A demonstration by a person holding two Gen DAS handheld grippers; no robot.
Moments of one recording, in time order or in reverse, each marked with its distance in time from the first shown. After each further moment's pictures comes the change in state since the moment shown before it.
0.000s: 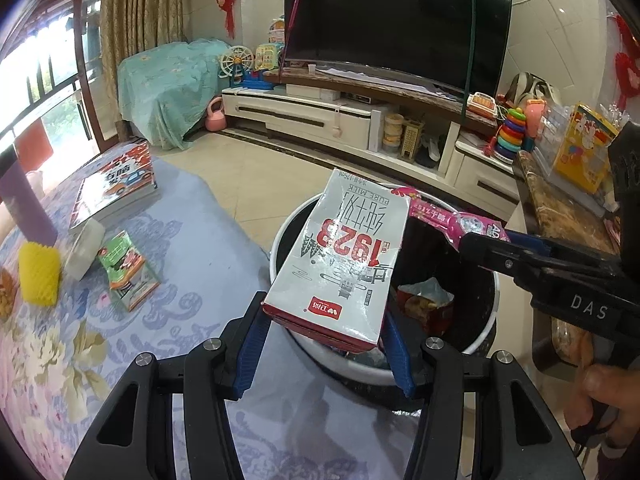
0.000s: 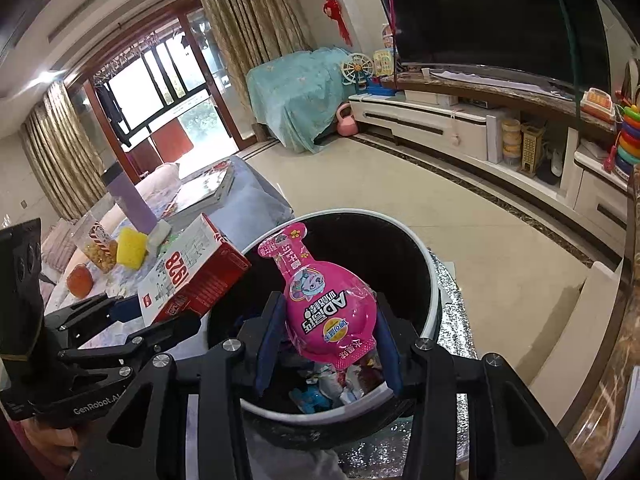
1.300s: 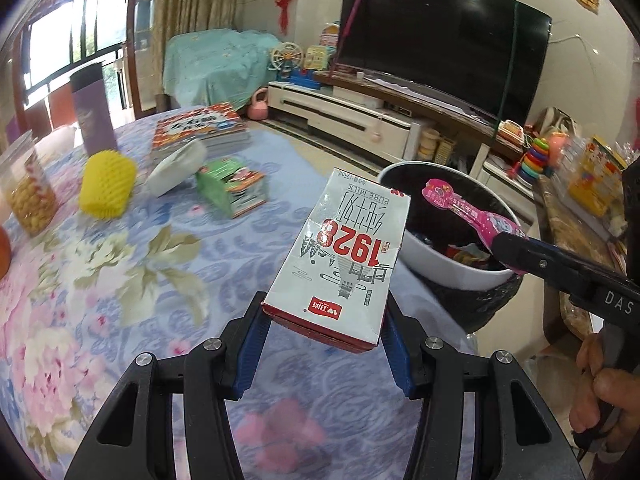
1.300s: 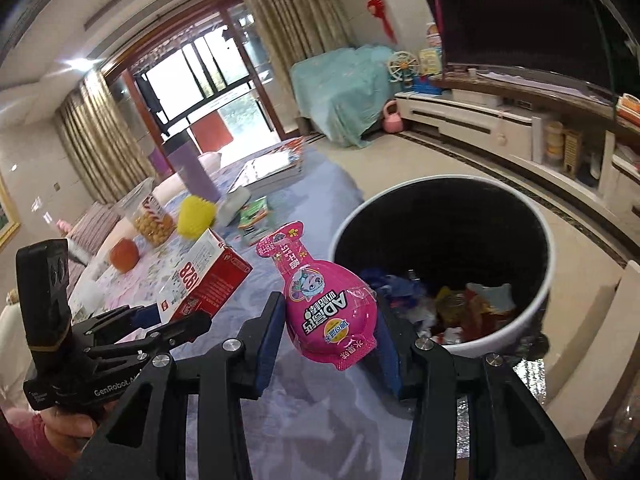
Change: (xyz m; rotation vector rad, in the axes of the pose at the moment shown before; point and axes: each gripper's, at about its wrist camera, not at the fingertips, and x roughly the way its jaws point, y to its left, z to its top) left arm -0.079 0.063 -0.084 -0.139 -0.032 0.042; right arm -0.007 0.077 -0.041 -0.044 -0.004 0.126
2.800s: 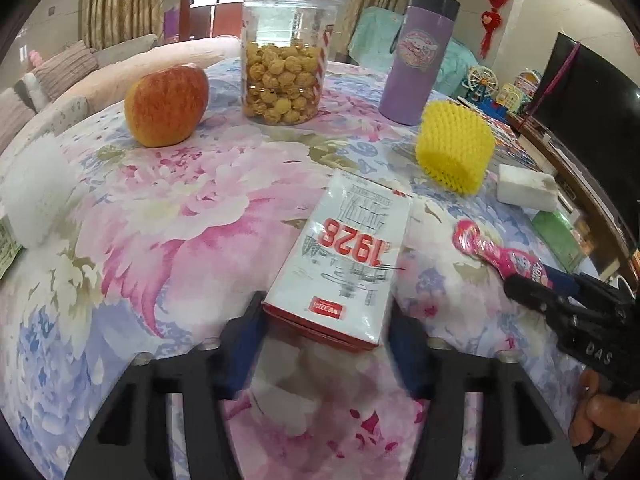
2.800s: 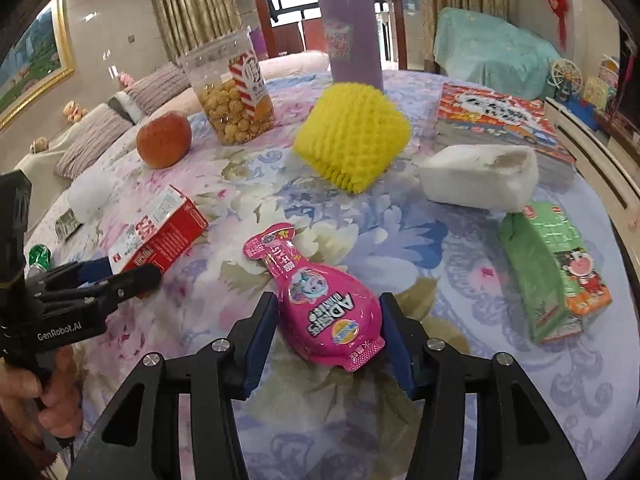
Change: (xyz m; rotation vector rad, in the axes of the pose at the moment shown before) left arm -0.004 0.256 -0.048 -0.490 0.017 0.355; right arm 0.229 0.212 0.010 -0.460 0.290 0.191
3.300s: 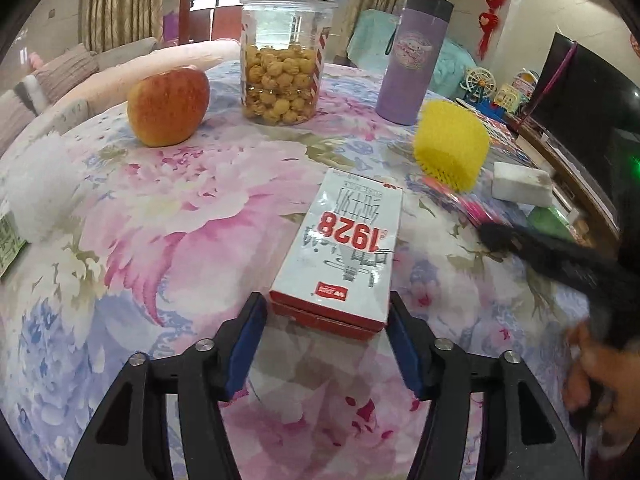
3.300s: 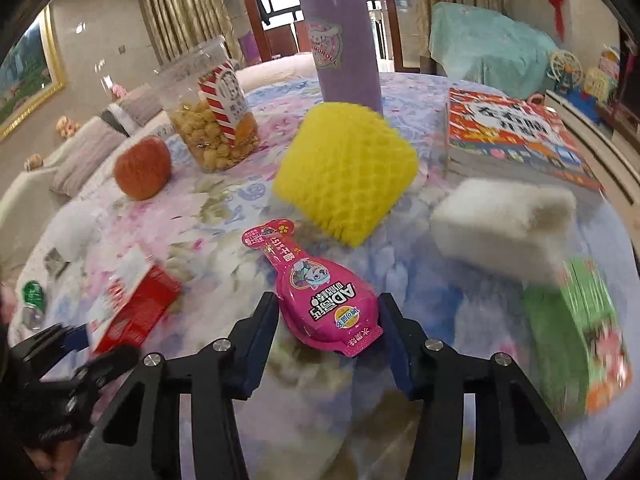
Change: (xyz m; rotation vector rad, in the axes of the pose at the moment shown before) left arm -0.007 -0.002 -0.008 -0.006 -0.009 0.009; right arm 0.022 -0.009 0.028 0.056 -0.014 0.024
